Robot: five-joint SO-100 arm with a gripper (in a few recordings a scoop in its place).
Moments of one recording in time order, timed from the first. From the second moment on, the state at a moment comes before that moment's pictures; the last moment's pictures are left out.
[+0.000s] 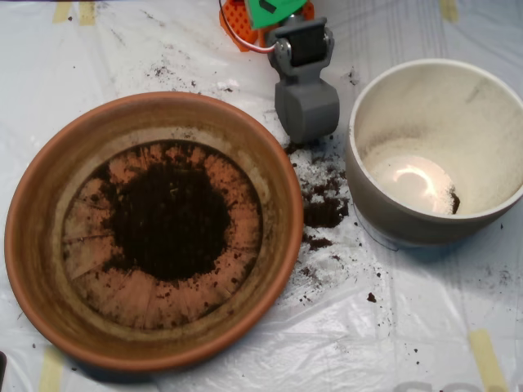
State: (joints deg) arm -10.2 187.6 177.9 51.4 -8.3
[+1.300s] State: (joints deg) arm -8.3 187.6 177.9 51.4 -6.5
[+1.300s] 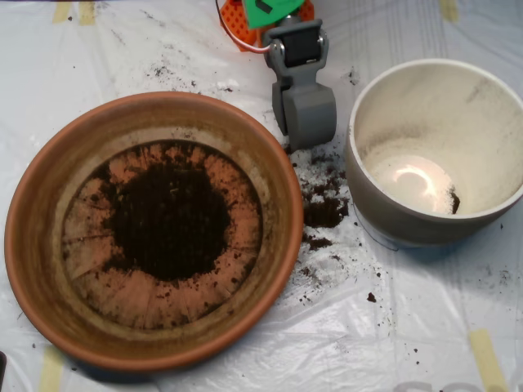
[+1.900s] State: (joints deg) arm -5.2 187.6 174.0 54.8 -3.3
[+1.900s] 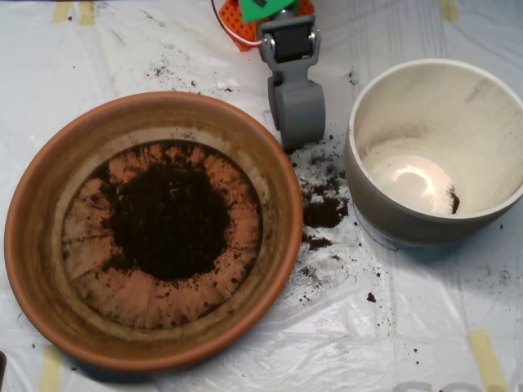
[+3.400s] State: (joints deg) arm 21.2 115.8 132.8 44.4 1.2
